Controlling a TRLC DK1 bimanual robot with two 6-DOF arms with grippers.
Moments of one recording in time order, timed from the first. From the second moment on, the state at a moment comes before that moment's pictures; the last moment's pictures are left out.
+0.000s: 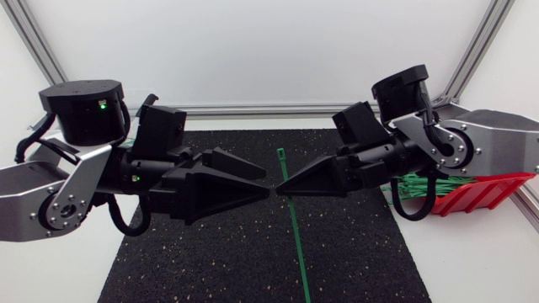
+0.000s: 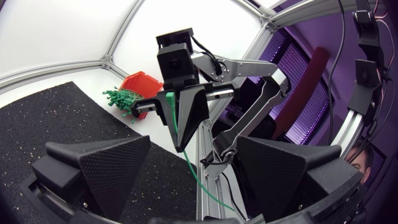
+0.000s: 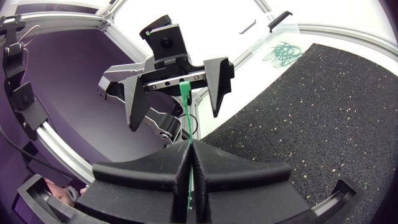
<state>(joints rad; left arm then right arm) -0.47 1.31 0.67 0.39 1.13 -0.34 0.38 1.44 0.86 -0.25 -1.29 0.00</state>
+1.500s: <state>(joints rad) -0.54 1.46 0.77 0.50 1.11 -0.34 0.38 1.37 0.77 -0.06 -1.28 0.11</state>
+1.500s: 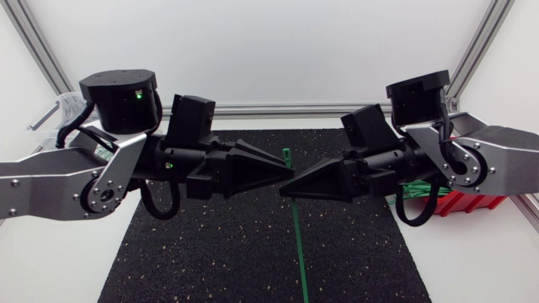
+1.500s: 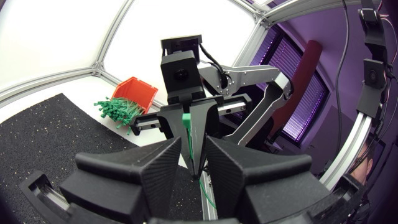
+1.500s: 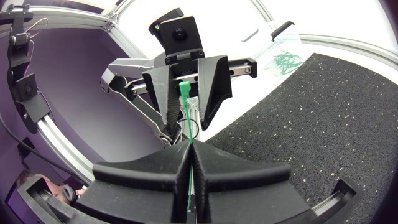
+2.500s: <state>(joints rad) -0.54 1.46 0.77 0.55 1.08 -0.41 0.39 1.32 0.68 0.21 -1.22 0.33</state>
